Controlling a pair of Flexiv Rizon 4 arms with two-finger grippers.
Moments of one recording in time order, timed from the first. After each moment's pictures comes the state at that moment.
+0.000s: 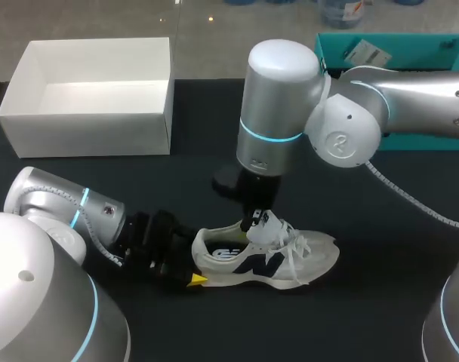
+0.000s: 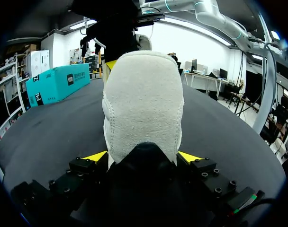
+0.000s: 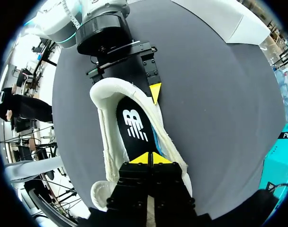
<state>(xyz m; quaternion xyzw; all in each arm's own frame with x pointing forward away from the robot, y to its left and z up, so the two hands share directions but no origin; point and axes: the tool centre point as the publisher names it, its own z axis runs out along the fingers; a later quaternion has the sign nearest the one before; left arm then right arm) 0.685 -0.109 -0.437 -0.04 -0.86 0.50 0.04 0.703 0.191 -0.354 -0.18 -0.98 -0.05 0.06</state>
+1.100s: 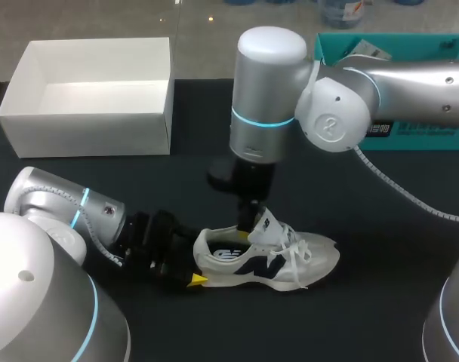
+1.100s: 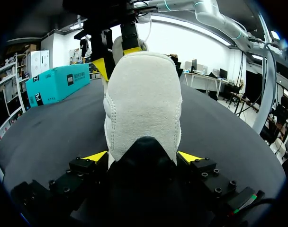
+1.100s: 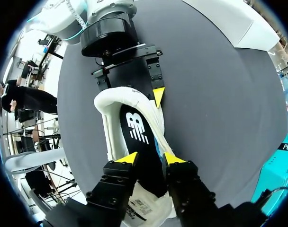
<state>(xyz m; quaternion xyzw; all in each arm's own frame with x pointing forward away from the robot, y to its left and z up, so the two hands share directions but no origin) 0.685 -0.109 -0.436 -0.04 -0.86 0.50 0.04 0.711 0.198 -0.346 -0.14 -0.99 -0.03 0.09</state>
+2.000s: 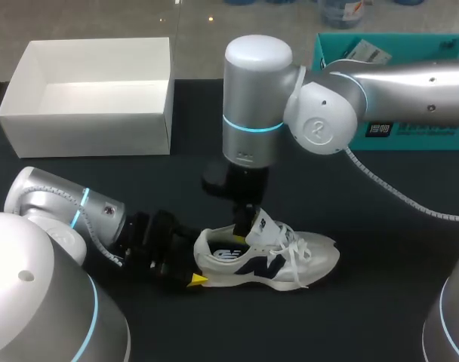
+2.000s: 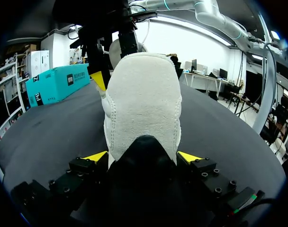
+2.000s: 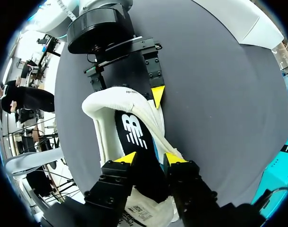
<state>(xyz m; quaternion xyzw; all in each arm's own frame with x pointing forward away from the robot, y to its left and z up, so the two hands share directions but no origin) 0.685 -0.110 -0.436 -0.04 -0.86 0.50 0.04 0.712 0.202 -0.363 -0.14 -0.98 -0.01 0.09</state>
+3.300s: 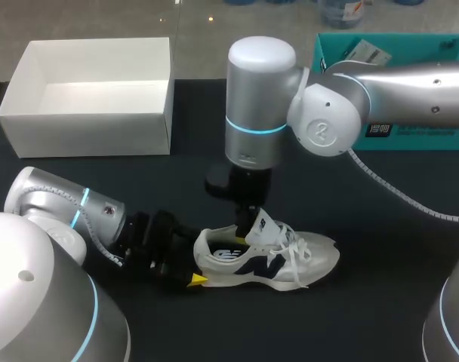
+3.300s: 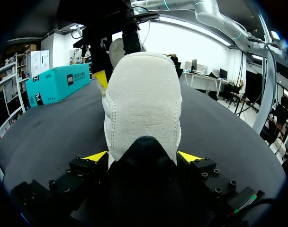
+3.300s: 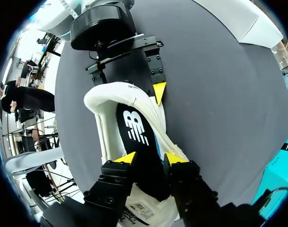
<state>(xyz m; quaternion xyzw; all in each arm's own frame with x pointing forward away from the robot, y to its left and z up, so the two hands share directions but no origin) 0.685 -0.110 -0.436 -0.04 -0.86 0.50 0.04 0.708 0.198 -0.362 -0.15 -0.98 -0.01 0.09</state>
